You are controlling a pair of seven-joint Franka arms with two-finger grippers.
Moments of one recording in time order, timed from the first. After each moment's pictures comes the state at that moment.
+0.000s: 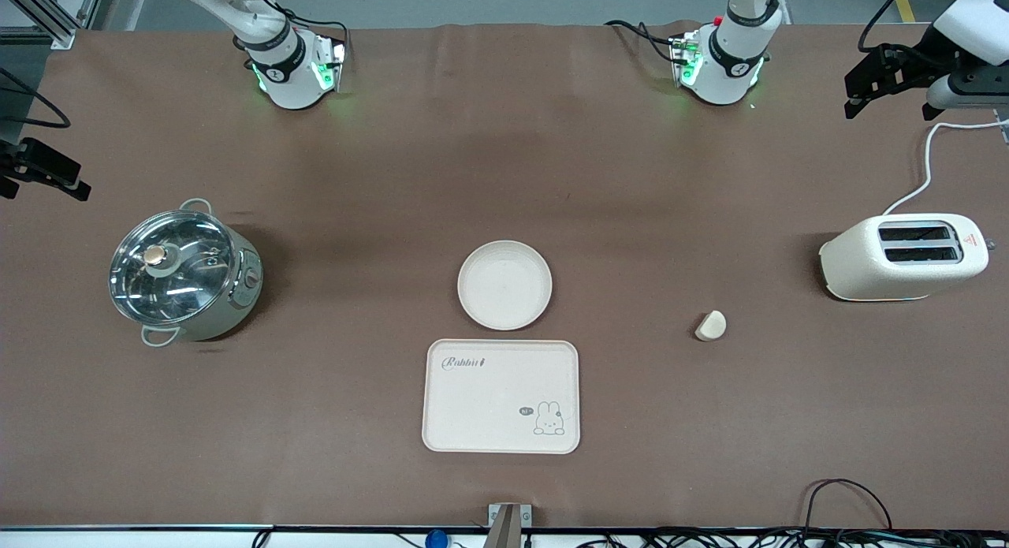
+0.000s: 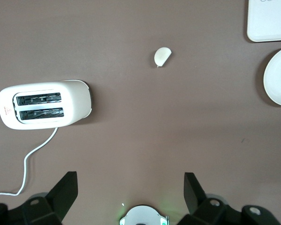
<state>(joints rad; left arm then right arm) -0.02 -0.20 -0.10 -1.66 0.02 1.44 -0.04 -0.02 0.02 -0.06 -1.49 0.01 1.52 -0.03</state>
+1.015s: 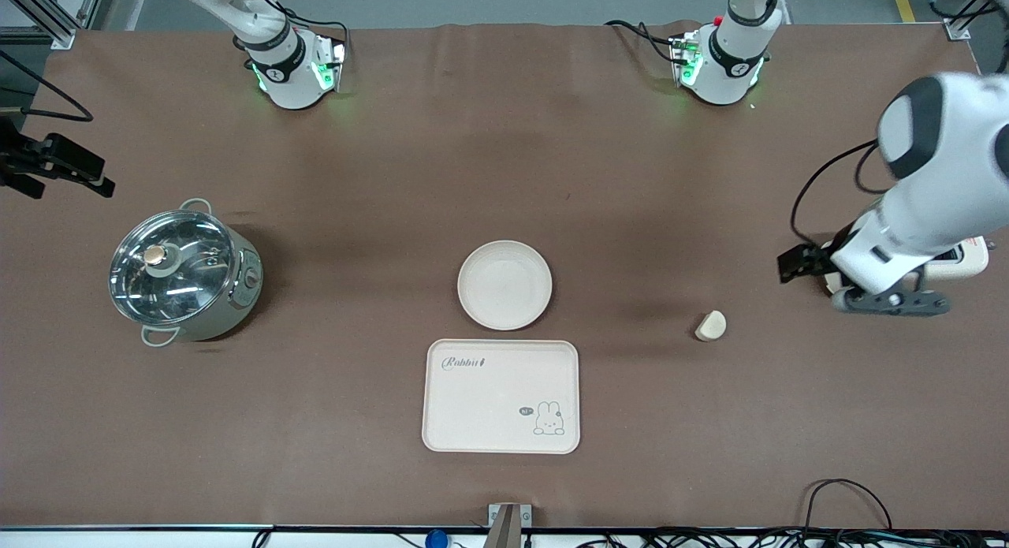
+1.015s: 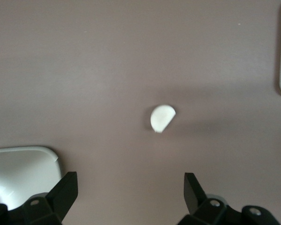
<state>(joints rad) -0.01 0.22 -0.10 -1.79 0.02 2.03 -0.04 0.00 0.02 -0.05 -1.49 0.09 1.51 -0.02</state>
